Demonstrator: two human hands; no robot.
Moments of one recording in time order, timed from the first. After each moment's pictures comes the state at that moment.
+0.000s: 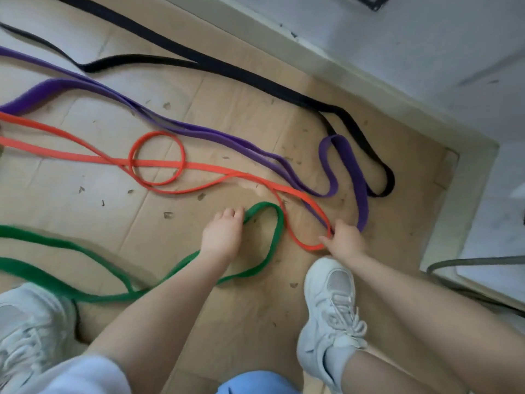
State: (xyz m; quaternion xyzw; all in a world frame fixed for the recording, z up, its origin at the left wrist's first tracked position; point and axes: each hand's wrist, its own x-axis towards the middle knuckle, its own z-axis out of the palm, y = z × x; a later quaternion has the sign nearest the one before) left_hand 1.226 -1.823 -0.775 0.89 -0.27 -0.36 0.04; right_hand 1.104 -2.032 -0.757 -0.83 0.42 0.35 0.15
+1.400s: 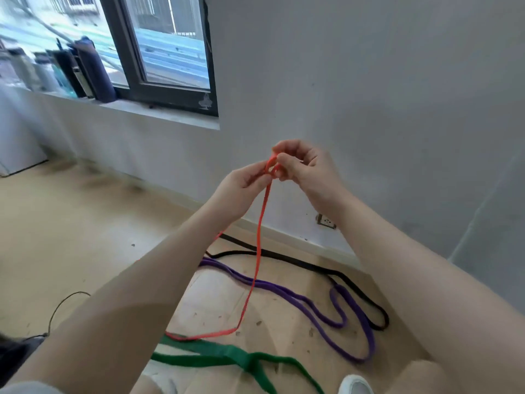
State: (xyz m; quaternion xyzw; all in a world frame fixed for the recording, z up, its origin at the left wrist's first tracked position) left_hand 1.254 -1.746 -0.285 0.76 -0.36 -0.05 0.55; right_hand 1.204 -1.894 -0.267 -0.71 -0.08 -0.20 0.67
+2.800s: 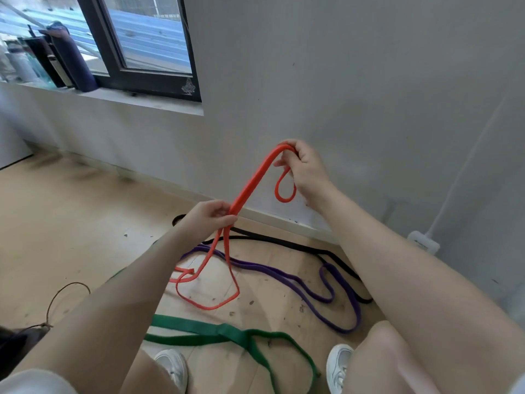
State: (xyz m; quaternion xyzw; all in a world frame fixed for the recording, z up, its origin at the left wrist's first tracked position) left_hand 1.247 -1.710 -0.351 0.84 -0.25 -0.19 0.44; right_hand 1.198 -1.917 -0.301 -0.75 0.07 -0.23 0.61
